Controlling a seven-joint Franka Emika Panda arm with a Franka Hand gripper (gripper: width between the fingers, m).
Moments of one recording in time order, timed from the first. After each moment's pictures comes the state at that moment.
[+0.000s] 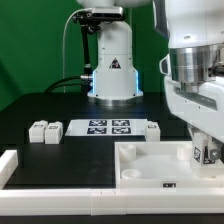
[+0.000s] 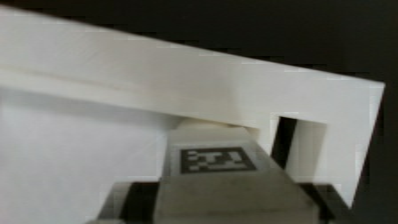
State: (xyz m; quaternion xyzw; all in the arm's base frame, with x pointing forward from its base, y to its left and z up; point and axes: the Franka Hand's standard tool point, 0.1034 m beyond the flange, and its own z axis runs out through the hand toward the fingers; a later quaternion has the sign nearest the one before) arm 0.608 0.126 0.063 -0.74 0.67 0.02 0.06
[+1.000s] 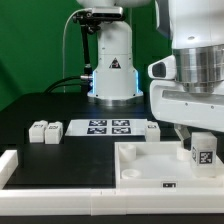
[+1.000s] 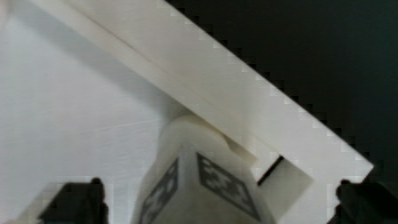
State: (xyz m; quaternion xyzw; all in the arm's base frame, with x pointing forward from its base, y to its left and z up) arm 0.607 0.129 0.062 -0.91 0.40 0.00 0.06
